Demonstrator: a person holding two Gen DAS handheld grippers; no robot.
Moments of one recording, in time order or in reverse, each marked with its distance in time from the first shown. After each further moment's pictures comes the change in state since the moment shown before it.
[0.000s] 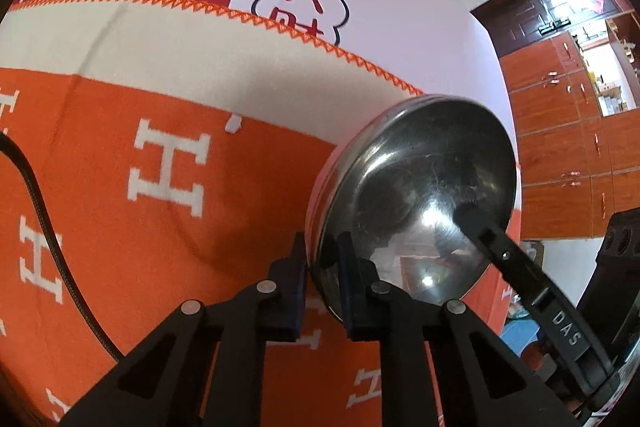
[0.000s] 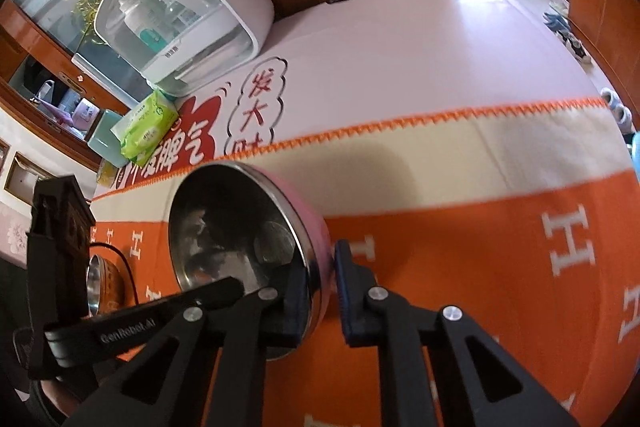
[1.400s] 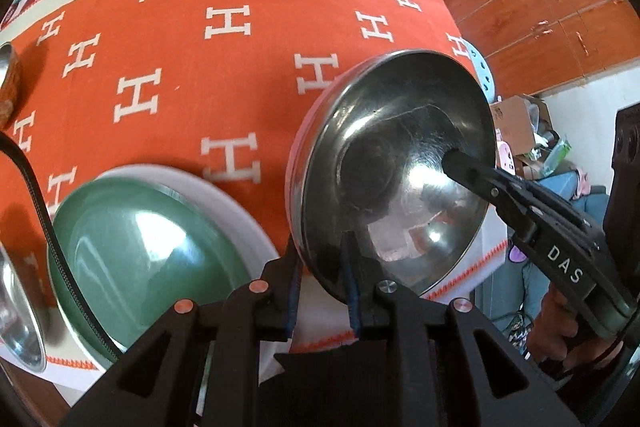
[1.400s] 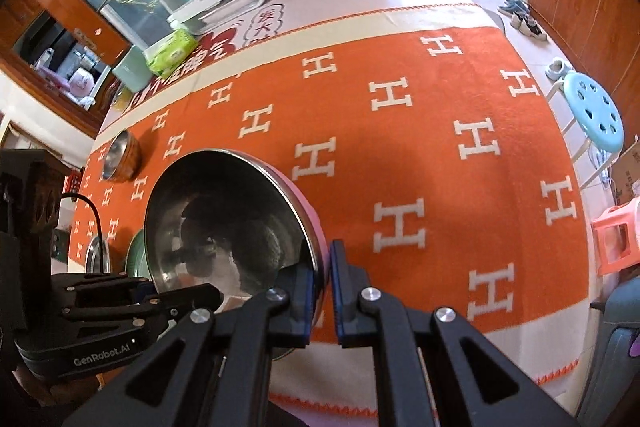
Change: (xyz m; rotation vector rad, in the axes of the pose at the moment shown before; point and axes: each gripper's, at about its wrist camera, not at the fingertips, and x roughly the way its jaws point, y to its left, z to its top) left arm -0.087 -0.052 -0.244 0.346 0.166 0.070; right arm -0.144 0.024 -0.210 -0.030 0.020 -0.109
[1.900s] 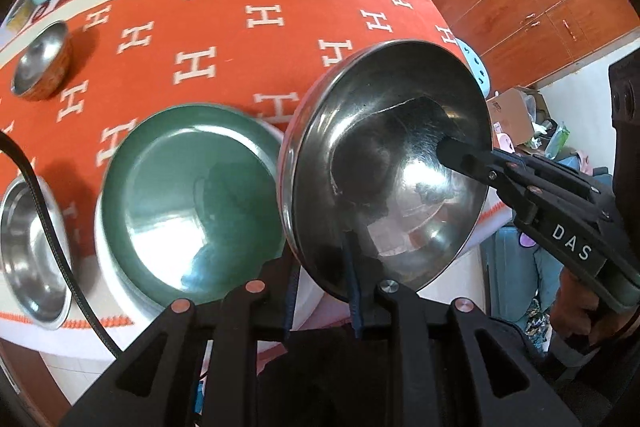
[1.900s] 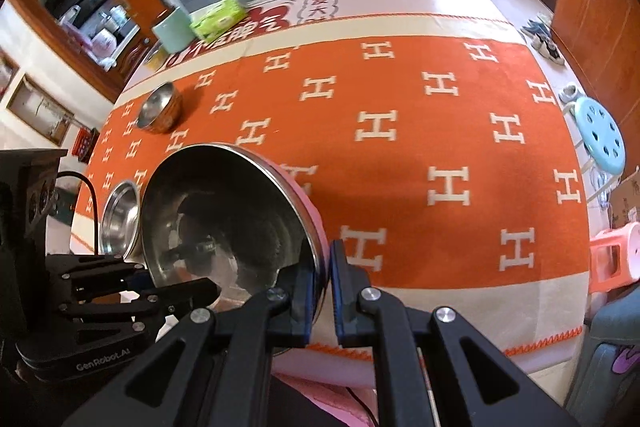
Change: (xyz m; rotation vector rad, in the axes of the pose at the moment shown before) left arm -0.056 0.036 -0.075 0.045 -0.068 0.030; right arm -0.025 0.074 -0.042 -0.125 0.024 0.001
